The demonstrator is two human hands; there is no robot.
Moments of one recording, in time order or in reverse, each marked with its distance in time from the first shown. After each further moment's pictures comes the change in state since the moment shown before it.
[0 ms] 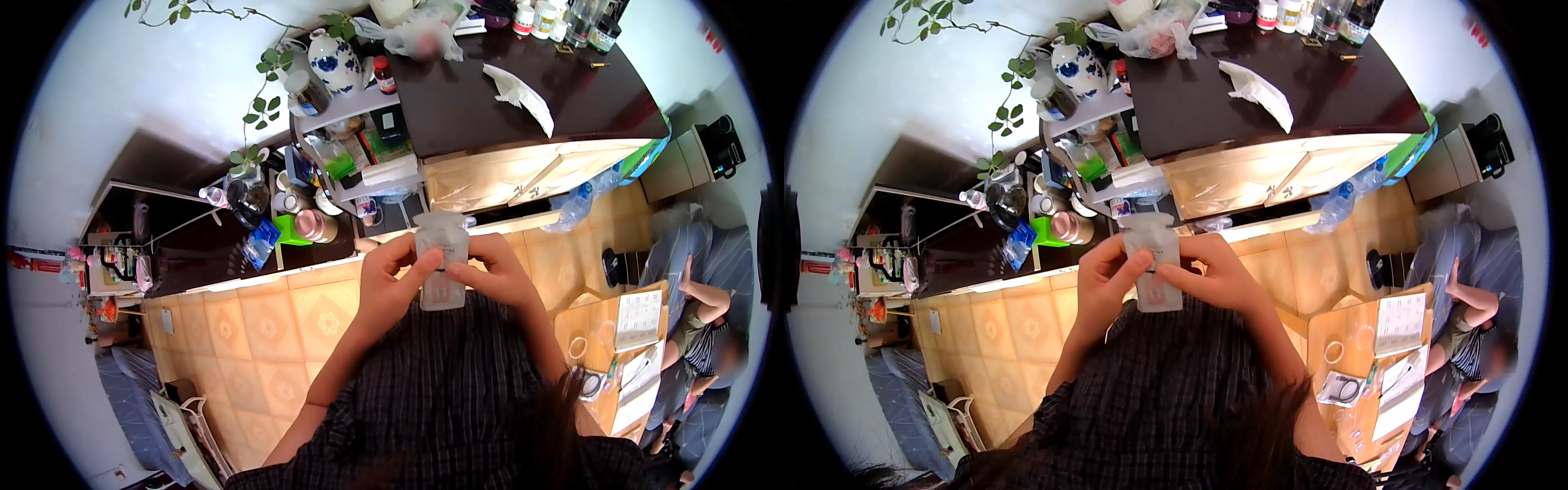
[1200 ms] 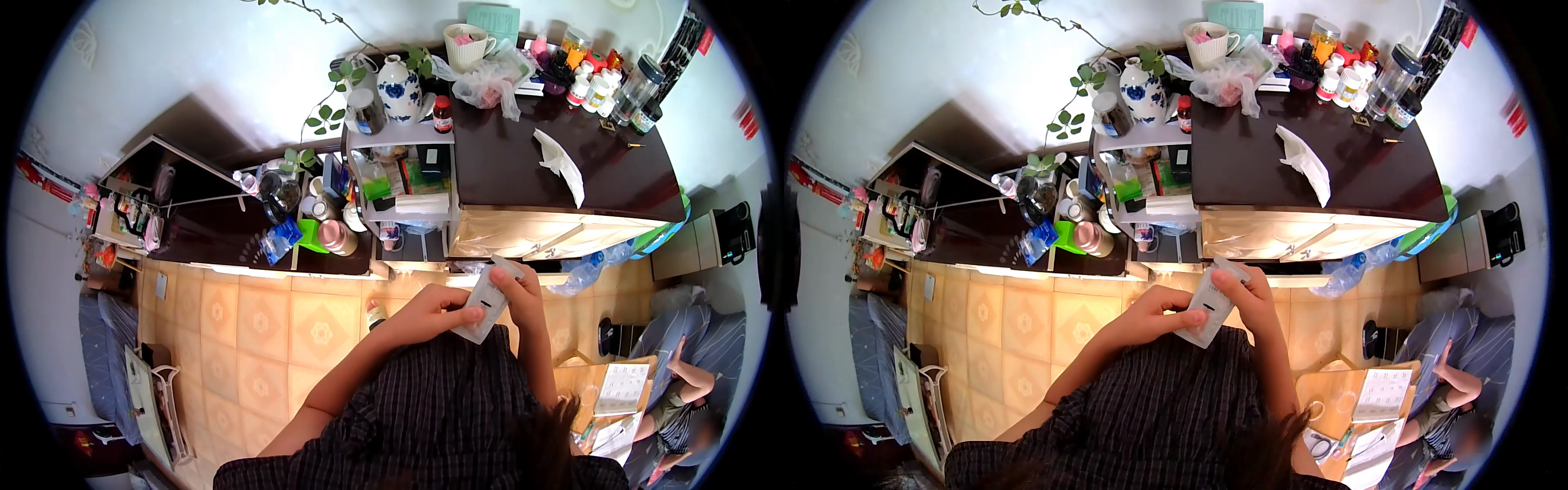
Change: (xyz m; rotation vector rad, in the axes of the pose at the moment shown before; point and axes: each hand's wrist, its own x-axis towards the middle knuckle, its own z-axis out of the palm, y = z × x) left_hand 0.011 -0.011 -0.009 0.105 -0.431 -0.214; right_hand 0.013 0.014 -0.018 0.308 0.163 0.210
